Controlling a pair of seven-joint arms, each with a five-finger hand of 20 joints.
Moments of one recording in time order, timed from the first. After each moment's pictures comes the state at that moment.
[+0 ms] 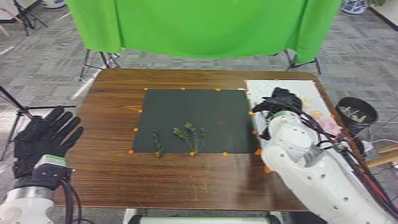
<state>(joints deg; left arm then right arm) 135.2 -48.8 -101.6 -125.4 8.0 17.4 28.4 -72.7 -57.2 54.1 -100.4 -131.1 -3.9 56.6</state>
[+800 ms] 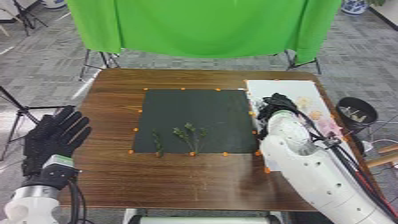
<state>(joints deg) 134.0 -49.0 -100.1 -125.5 10.9 16.8 25.9 -70.8 -60.5 56.2 -93.3 -122.6 -3.3 55.6</state>
